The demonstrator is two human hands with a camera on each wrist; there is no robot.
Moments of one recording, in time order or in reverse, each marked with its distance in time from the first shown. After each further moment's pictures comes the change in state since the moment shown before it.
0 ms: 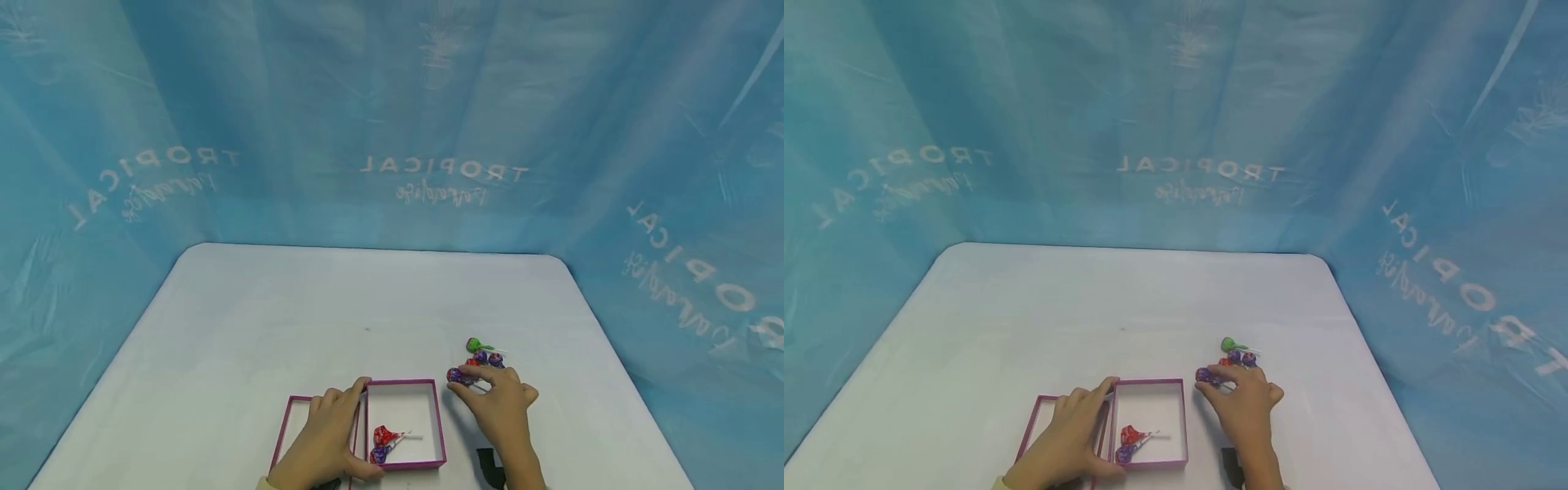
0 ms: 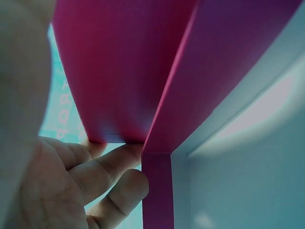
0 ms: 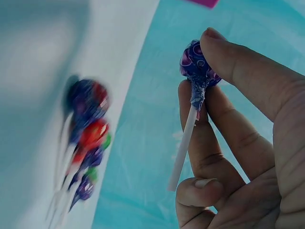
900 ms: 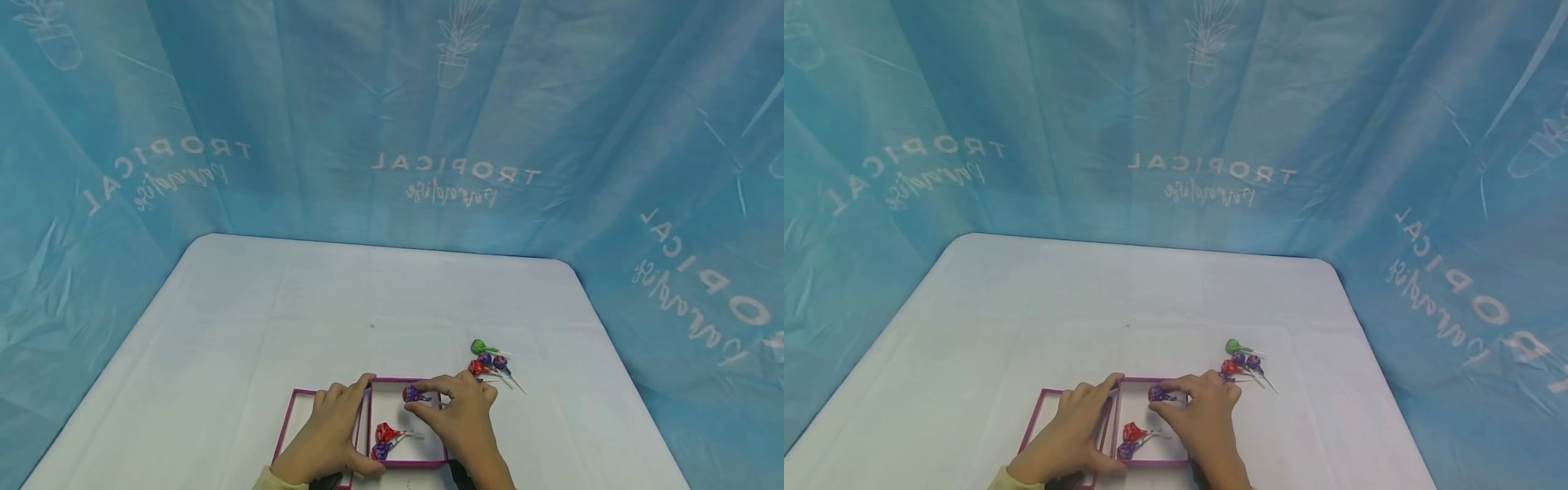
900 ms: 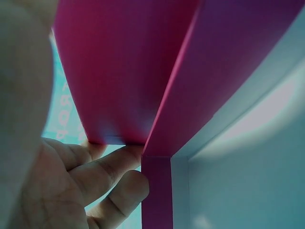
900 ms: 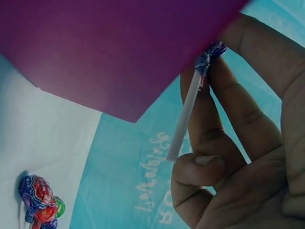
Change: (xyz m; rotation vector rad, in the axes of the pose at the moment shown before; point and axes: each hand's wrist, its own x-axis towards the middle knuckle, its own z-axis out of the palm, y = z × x) left_hand -0.002 -0.002 -0.005 0.012 0.013 0.026; right_hand -0.023 -0.062 0.018 0.082 -0.133 -0.167
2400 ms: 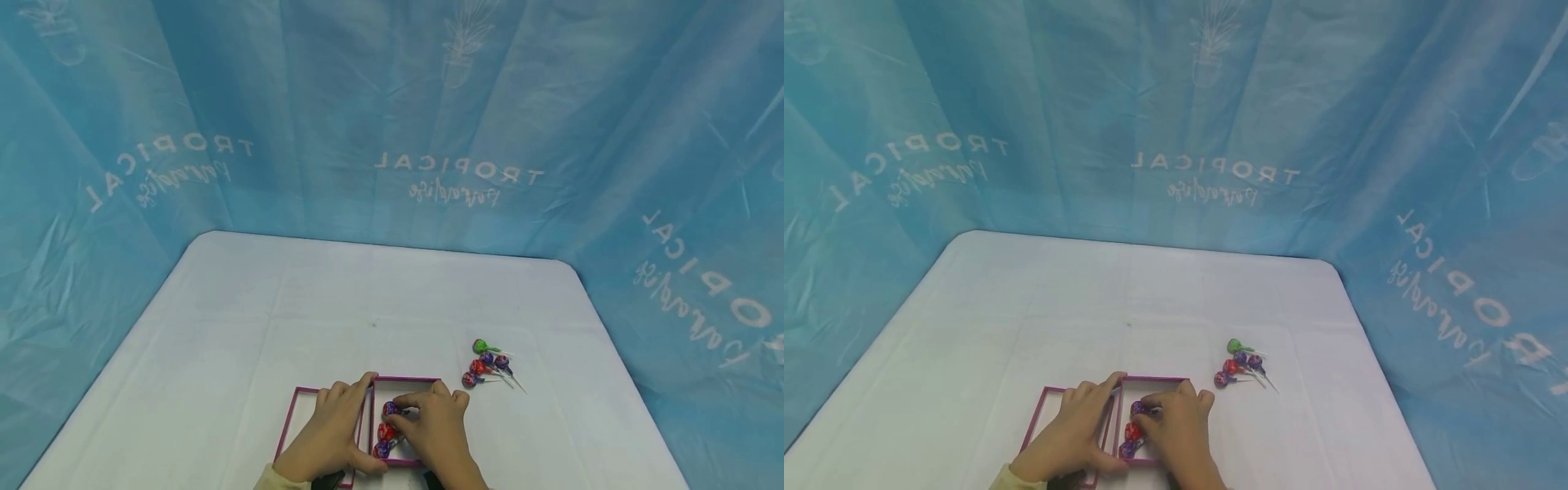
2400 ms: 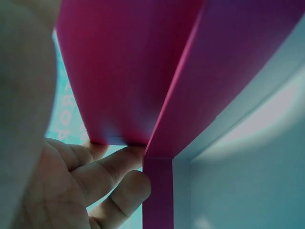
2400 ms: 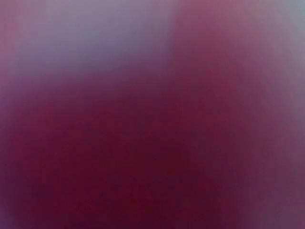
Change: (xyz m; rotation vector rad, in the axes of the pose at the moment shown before) left_hand -0.001 0.001 -0.002 -0.007 -0.005 0.017; right_hand -0.011 -0.011 0.036 -0.211 -0.142 -0.064
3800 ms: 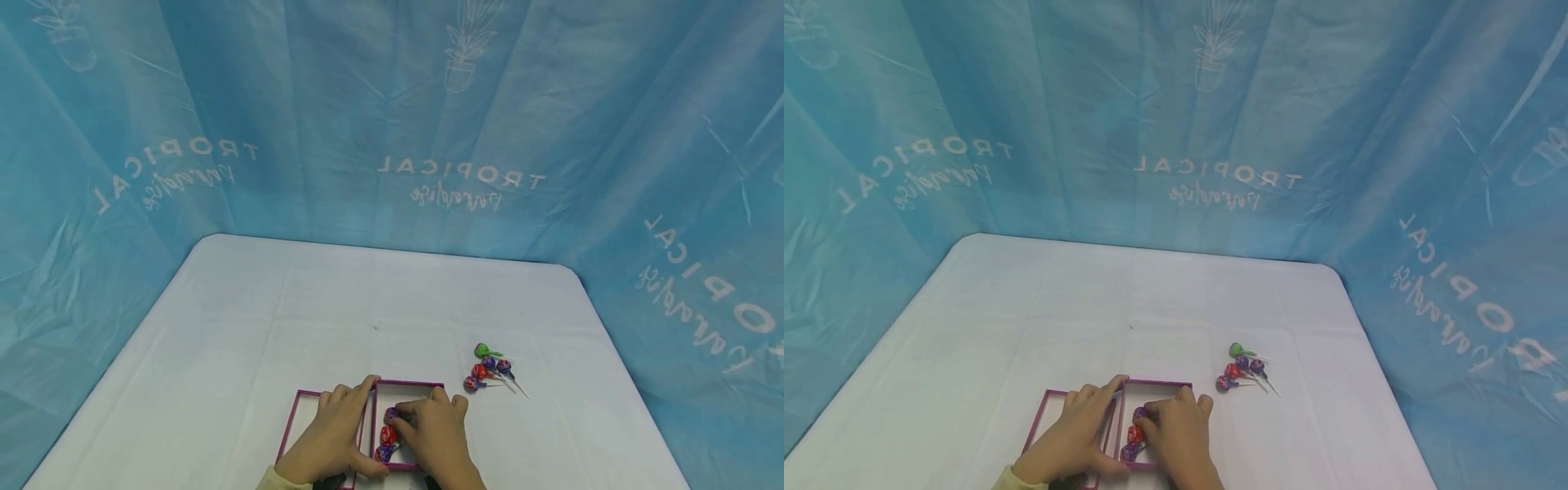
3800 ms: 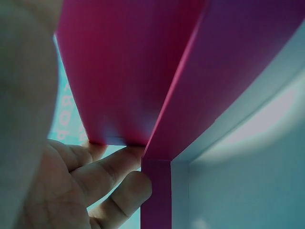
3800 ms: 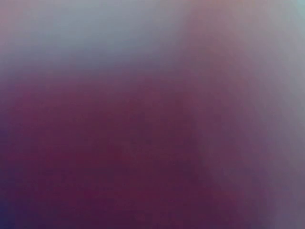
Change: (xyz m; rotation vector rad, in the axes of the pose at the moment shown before) left_hand 0.000 0.000 0.001 -0.005 0.014 0.005; right_hand 0.000 0.000 0.002 -0.076 -0.079 -0.009
